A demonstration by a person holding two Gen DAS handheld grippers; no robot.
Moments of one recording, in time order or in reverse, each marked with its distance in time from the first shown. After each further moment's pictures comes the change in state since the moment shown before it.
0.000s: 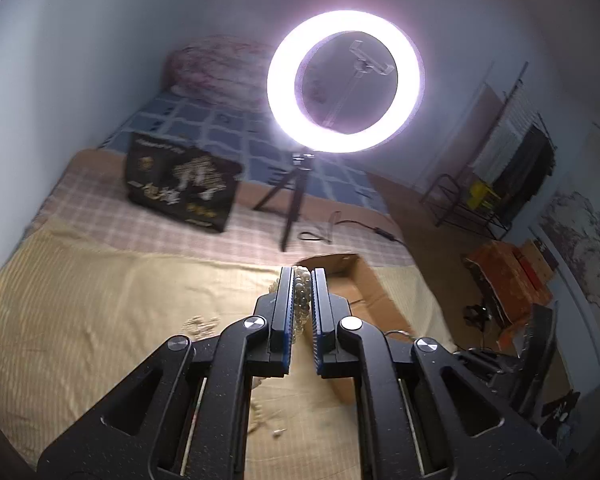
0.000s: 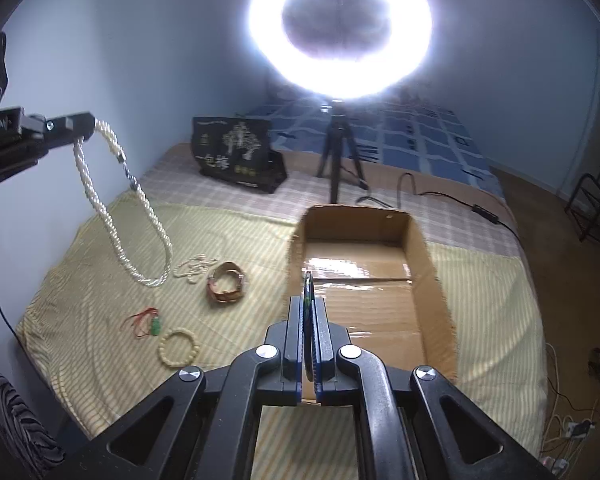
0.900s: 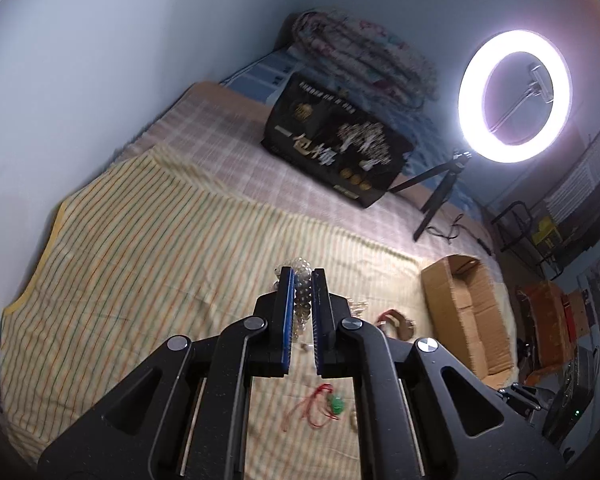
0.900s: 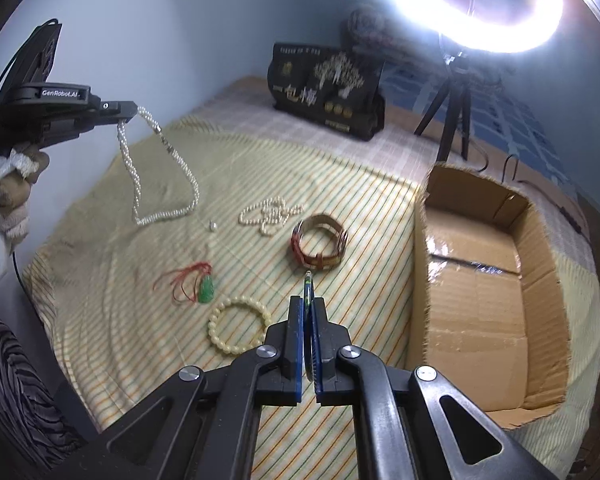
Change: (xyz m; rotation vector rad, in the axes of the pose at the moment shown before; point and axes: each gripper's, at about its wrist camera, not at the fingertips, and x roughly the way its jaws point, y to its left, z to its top) left arm 0.006 0.181 -0.035 -0.240 0.055 0.224; right arm 0.076 0.091 -0.019 -0.168 0.137 0.148
